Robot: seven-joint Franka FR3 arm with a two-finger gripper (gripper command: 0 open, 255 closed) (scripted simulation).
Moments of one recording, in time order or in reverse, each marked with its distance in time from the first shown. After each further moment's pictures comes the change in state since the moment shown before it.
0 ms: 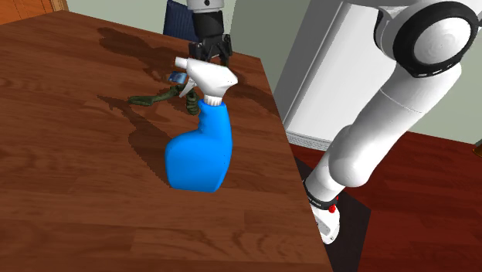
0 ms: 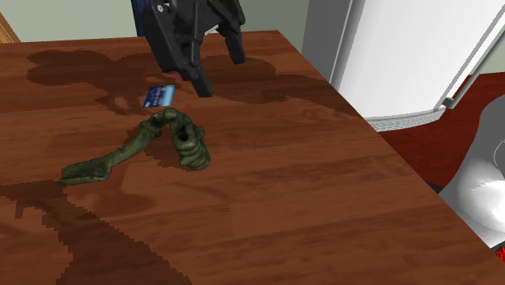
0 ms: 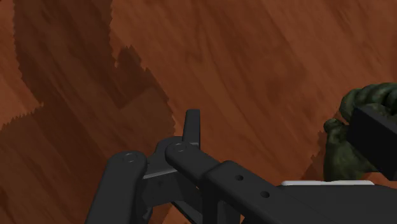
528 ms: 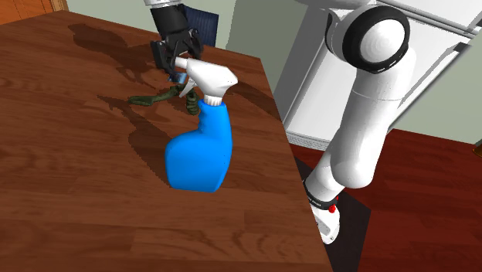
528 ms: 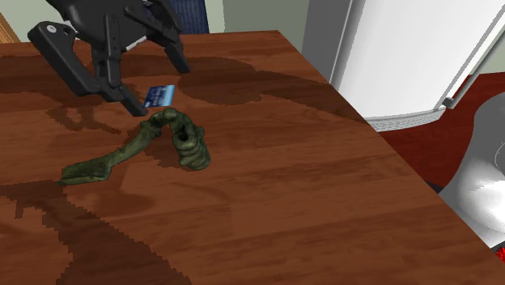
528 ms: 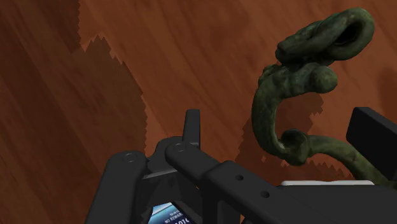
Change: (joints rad) arm 0.093 0.307 0.062 0.373 -0.090 -0.139 0.102
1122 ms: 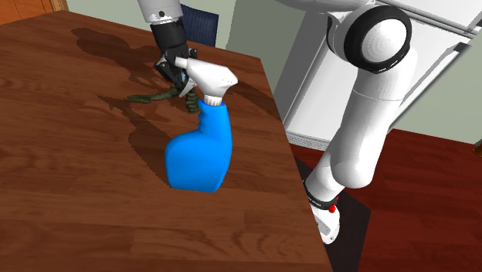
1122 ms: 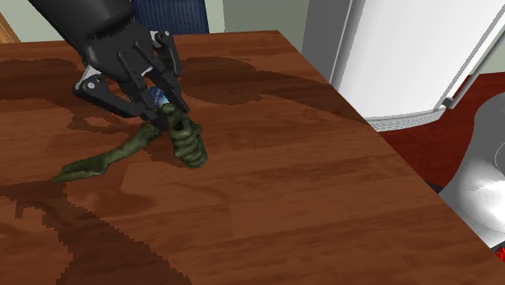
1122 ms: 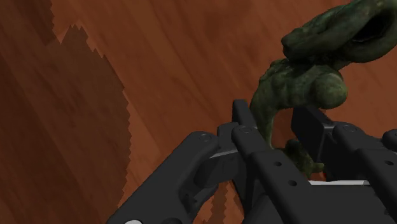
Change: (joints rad) arm -0.005 -0.010 -0.001 -0.098 0.002 0.087 0.001
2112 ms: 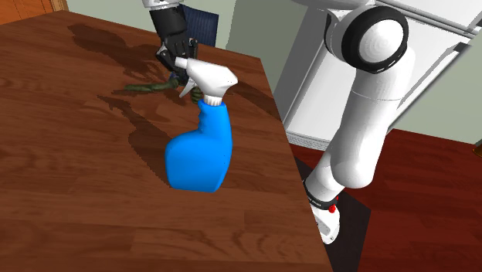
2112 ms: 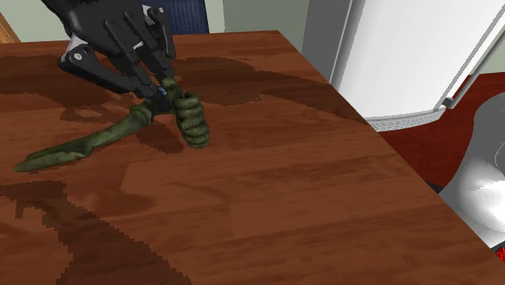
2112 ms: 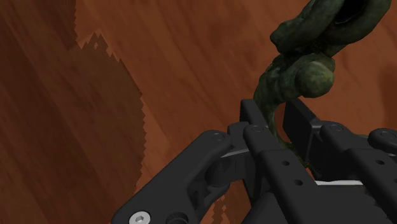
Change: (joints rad) arm 0.007 0.016 0.002 0.096 -0.005 -0.080 0.001
